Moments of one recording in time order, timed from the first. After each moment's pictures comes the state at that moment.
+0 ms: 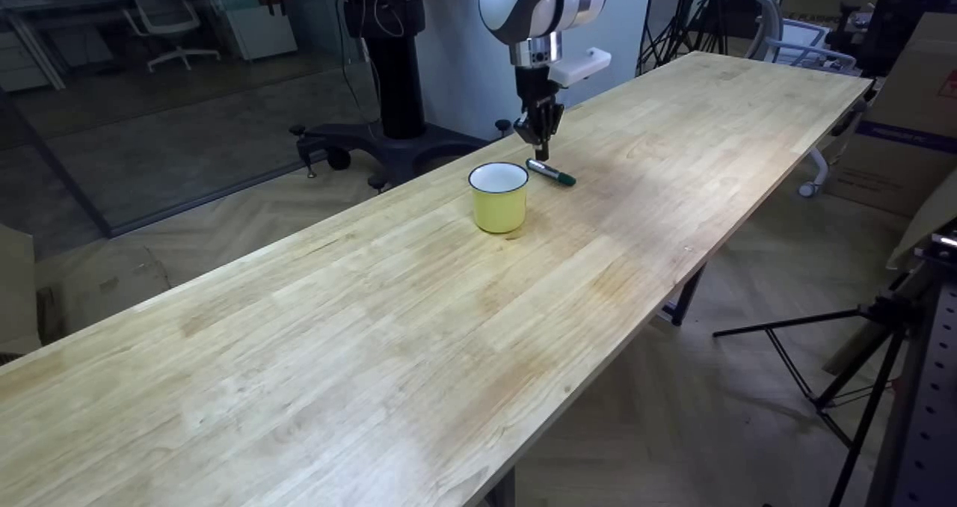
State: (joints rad) arm -0.27 1.23 -0.03 -0.90 -0.01 2.03 -0.36
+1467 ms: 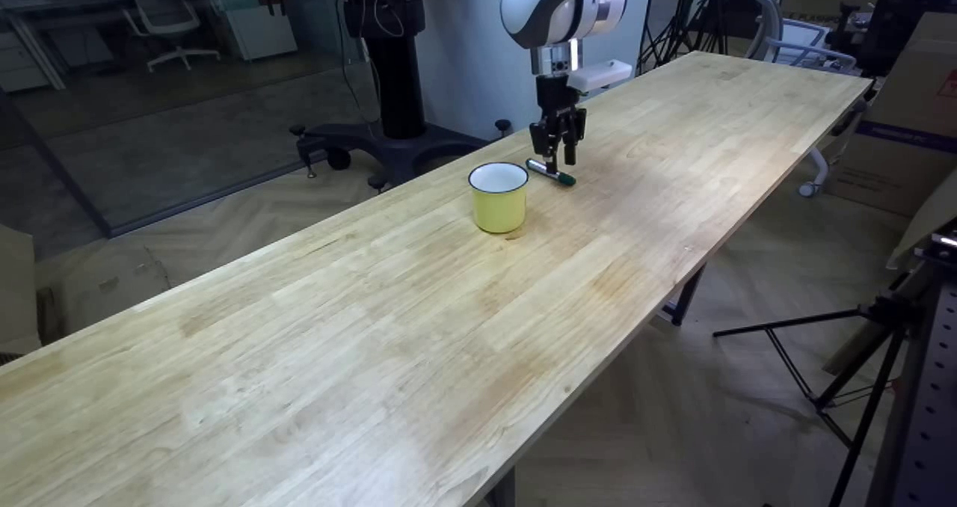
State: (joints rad) arm -0.32 1.25 -0.03 -0.91 0.03 1.97 -0.36
